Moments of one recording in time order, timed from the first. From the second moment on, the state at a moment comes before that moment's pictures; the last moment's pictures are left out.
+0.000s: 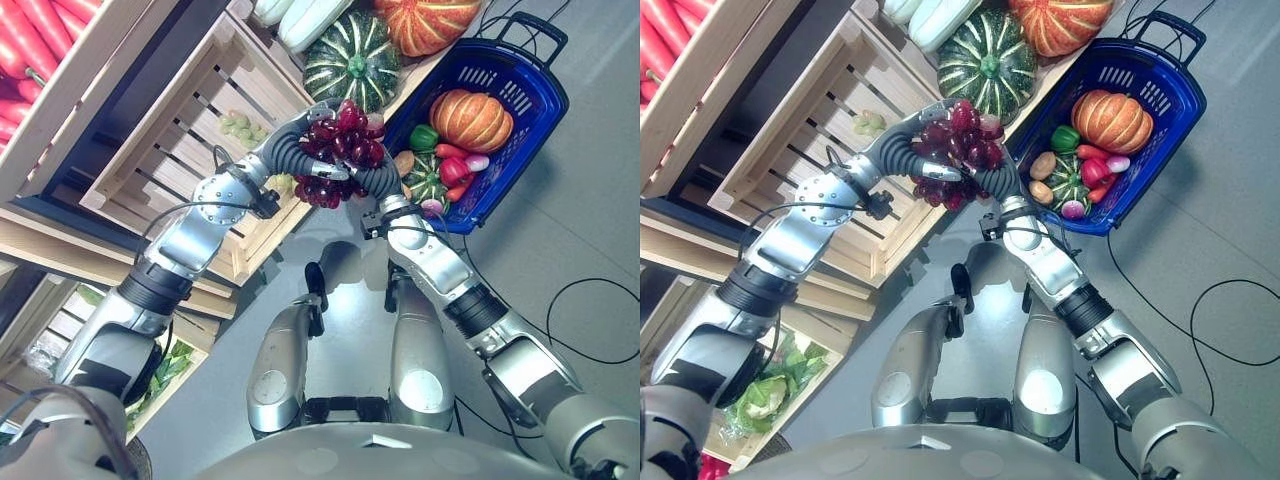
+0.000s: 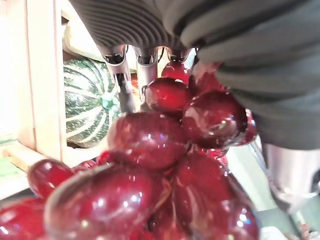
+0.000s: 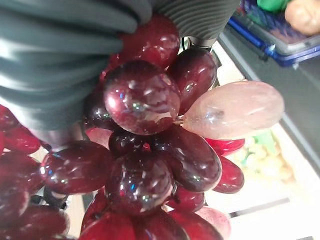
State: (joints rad) left arm -0.66 0.56 -0.44 0.02 -0.11 0.02 -0.16; right arm -0.58 -0.33 0.54 0.23 0.39 -0.01 -0.35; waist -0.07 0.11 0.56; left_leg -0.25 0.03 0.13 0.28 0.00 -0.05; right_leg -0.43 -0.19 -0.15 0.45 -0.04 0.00
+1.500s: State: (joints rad) left arm -0.21 0.46 -0.27 0.06 -0.59 -0.24 -0.20; right arm -0.50 -0.50 -0.04 0.55 0.94 -0.30 -0.12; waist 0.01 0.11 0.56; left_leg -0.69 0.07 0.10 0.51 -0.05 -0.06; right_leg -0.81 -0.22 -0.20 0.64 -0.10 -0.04
